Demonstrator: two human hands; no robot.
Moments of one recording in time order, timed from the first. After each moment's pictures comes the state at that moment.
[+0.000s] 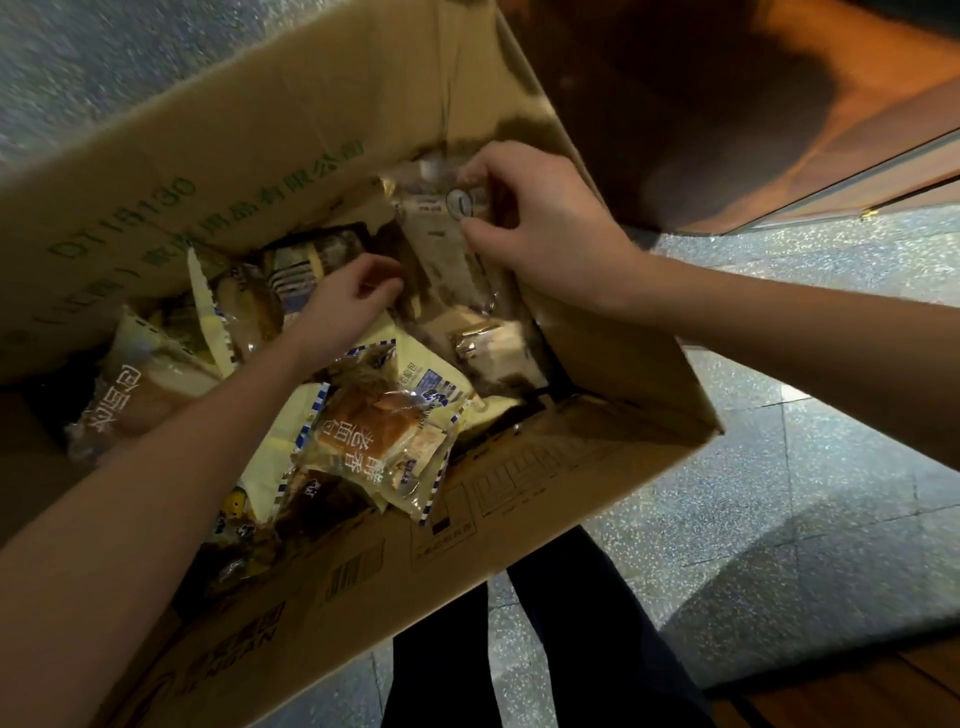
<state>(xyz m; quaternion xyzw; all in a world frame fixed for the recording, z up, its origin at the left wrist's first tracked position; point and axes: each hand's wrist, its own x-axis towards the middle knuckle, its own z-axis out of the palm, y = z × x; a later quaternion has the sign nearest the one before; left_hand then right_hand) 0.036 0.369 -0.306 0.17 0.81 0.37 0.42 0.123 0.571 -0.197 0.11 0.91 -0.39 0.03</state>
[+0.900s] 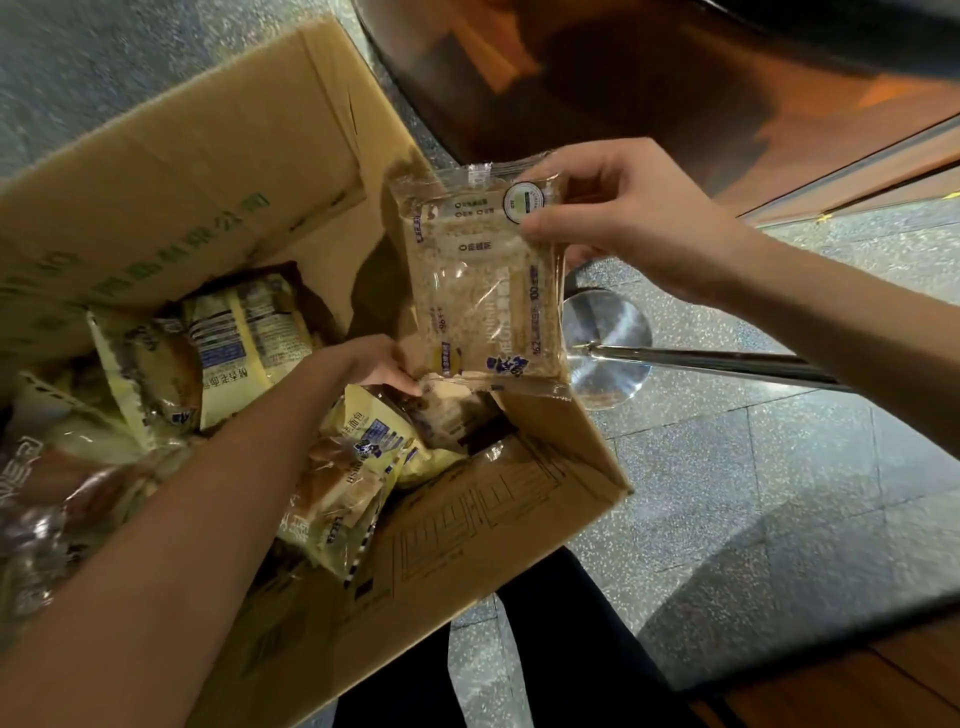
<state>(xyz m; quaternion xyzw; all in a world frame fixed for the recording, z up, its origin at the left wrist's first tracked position) 0.046 0.446 -0.449 0.25 0.69 0.07 0.67 0.158 0.688 -0.150 0.19 0.75 -0.62 0.13</state>
